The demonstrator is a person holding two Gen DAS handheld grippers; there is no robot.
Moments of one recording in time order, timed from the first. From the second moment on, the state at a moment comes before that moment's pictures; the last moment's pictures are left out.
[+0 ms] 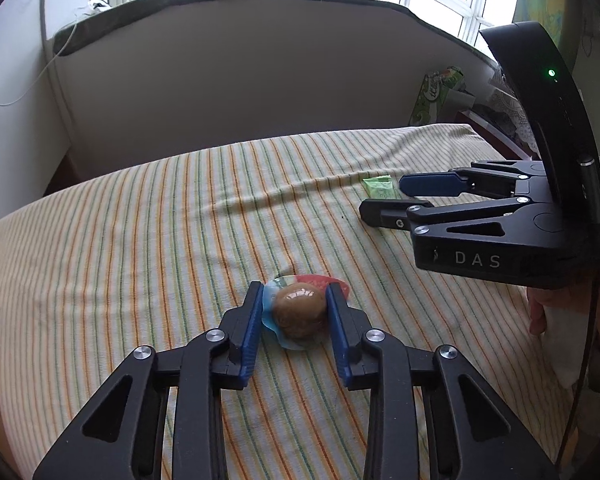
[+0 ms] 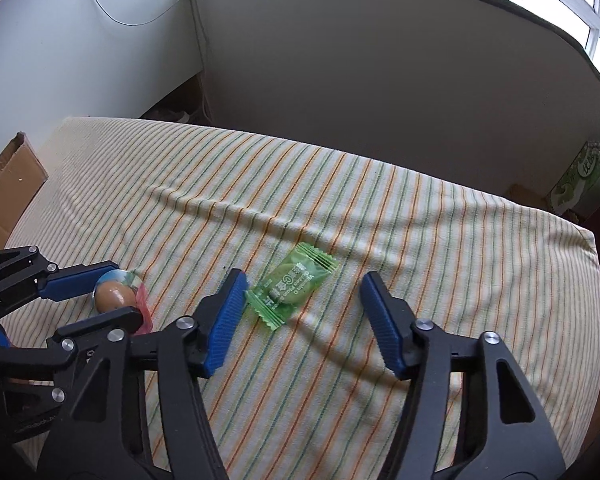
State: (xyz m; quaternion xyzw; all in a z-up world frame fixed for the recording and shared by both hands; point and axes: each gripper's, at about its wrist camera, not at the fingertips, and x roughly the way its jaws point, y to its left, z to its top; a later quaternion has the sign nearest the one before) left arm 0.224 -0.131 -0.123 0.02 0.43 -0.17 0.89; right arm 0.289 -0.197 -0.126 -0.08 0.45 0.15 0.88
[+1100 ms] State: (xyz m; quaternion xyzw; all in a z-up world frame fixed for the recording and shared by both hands) left arm 0.126 -0.061 -0.034 -0.04 0.34 -0.19 0.92; right arm 0.161 -0.220 -0.056 0.01 0.37 0.15 0.92
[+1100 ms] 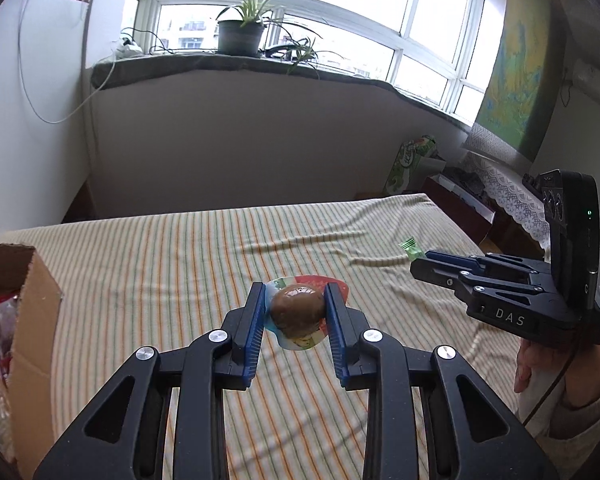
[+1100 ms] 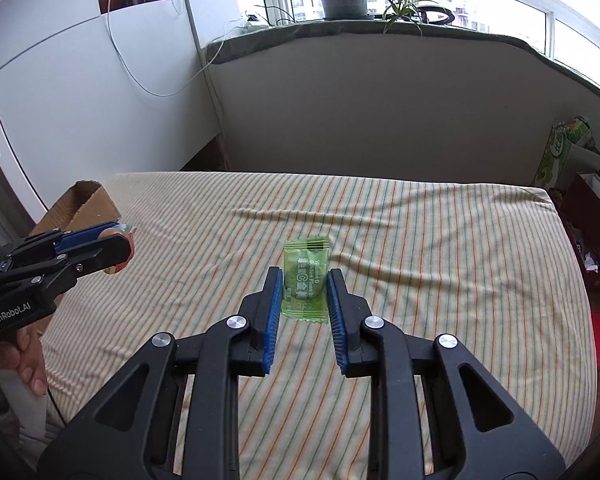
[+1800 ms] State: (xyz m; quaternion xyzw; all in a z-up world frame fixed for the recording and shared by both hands) left arm 0.044 0.064 0.012 -0.11 0.24 -0.11 0.96; right arm 0.097 -0.085 0.015 -0.06 0.31 0.20 0.93
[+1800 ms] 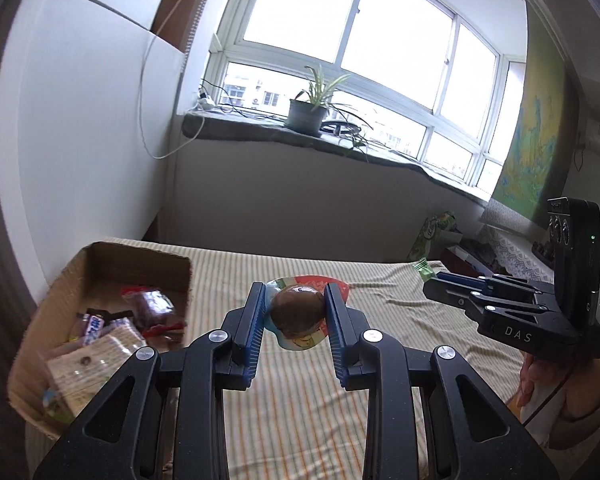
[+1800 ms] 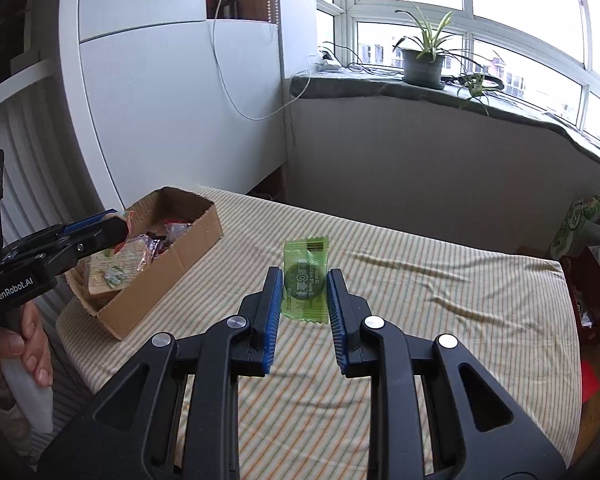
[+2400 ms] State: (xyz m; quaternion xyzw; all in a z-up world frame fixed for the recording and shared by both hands) left arm 0.011 0.195 -0.030 -0.17 0.25 0.01 0.95; right arm 0.107 0.106 -0.009 -0.13 0.32 0.35 0.87
